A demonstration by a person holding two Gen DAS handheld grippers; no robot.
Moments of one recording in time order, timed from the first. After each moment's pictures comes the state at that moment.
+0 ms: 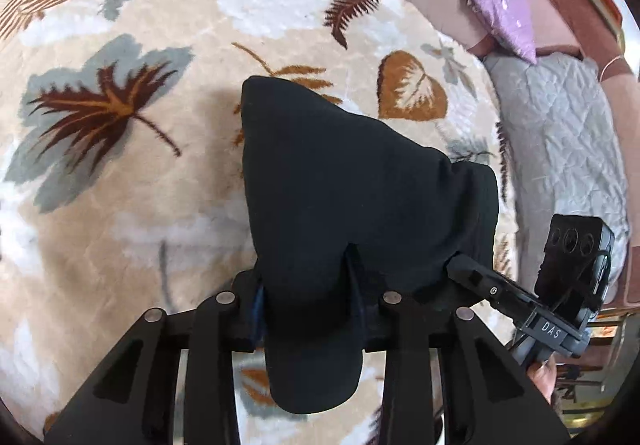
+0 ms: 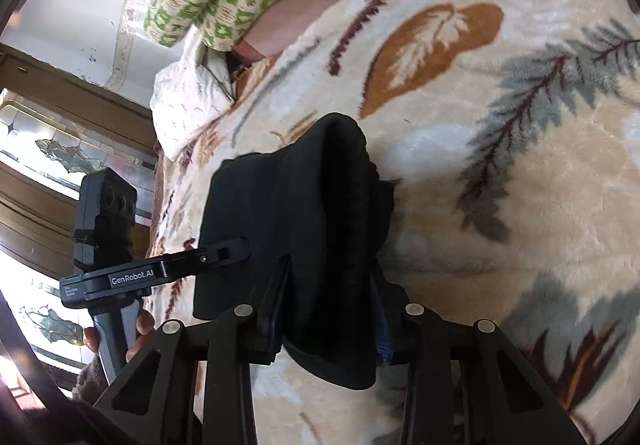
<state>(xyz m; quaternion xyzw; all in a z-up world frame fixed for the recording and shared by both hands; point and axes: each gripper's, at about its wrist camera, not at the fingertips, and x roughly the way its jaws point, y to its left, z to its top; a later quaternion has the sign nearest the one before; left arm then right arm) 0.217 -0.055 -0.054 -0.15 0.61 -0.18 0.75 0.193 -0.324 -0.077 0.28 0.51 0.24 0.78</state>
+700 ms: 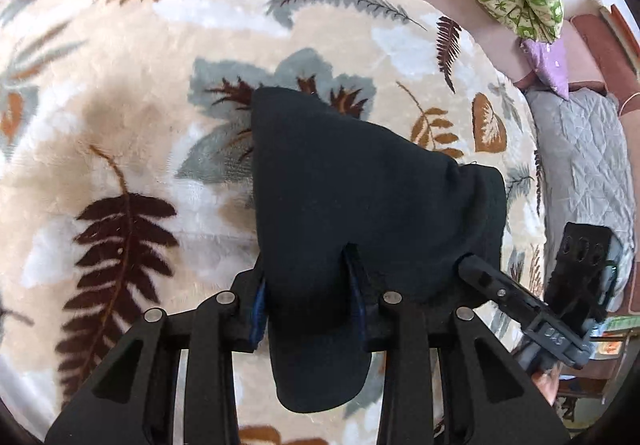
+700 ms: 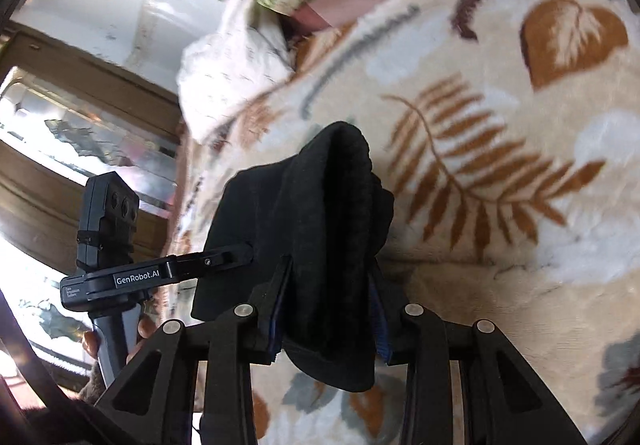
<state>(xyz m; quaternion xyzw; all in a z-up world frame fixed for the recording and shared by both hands) 0.228 0.073 -0.076 -0.15 0.62 -0.14 0.76 0.188 -0.183 -0.087 0.26 0.50 0.25 0.79</state>
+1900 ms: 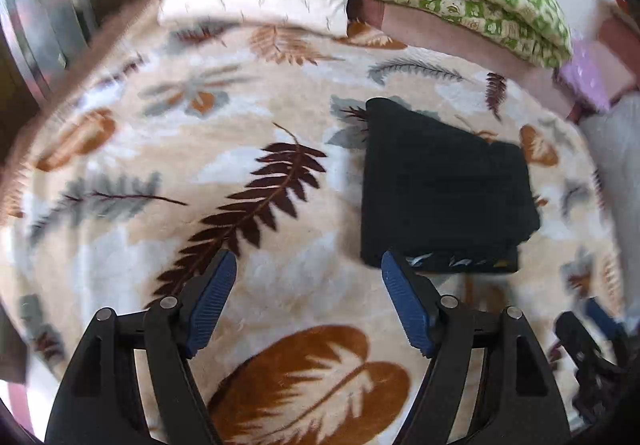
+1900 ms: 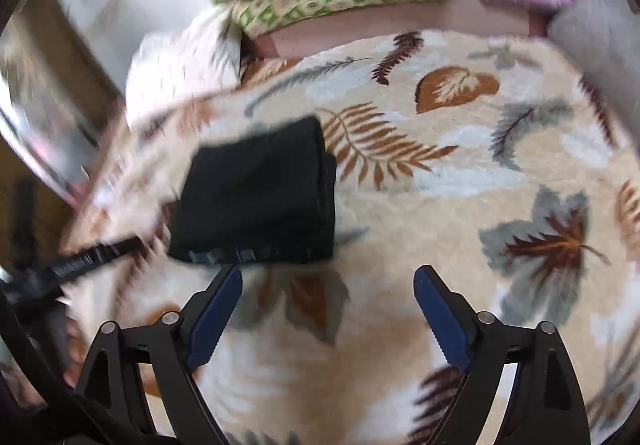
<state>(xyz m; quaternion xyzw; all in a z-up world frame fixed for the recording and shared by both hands) 0.074 0.089 -0.029 -0.04 0.47 0.07 0.88 0.048 -0.149 -0.029 0.06 0.45 0.06 0.89</state>
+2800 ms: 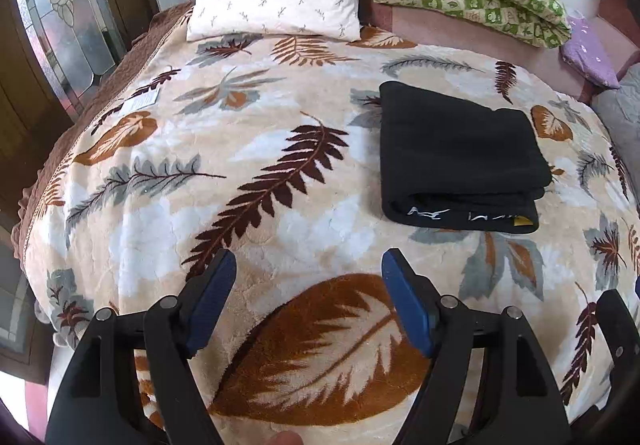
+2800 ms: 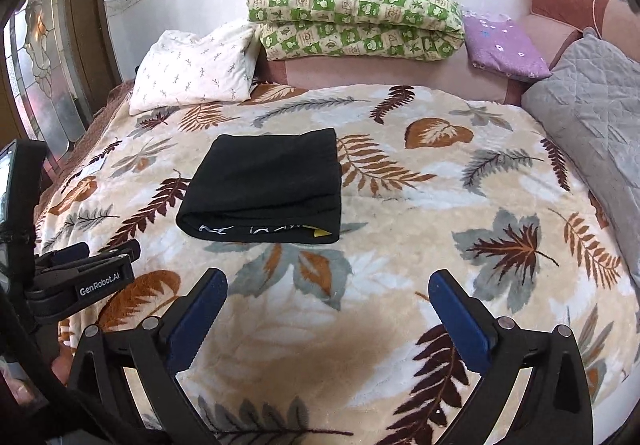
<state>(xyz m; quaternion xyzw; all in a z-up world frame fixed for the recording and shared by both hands) 0.030 0.081 -0.028 -0.01 0.45 0.10 0.89 -0.009 -0.123 -0.010 0.01 0.38 0.02 0.93</state>
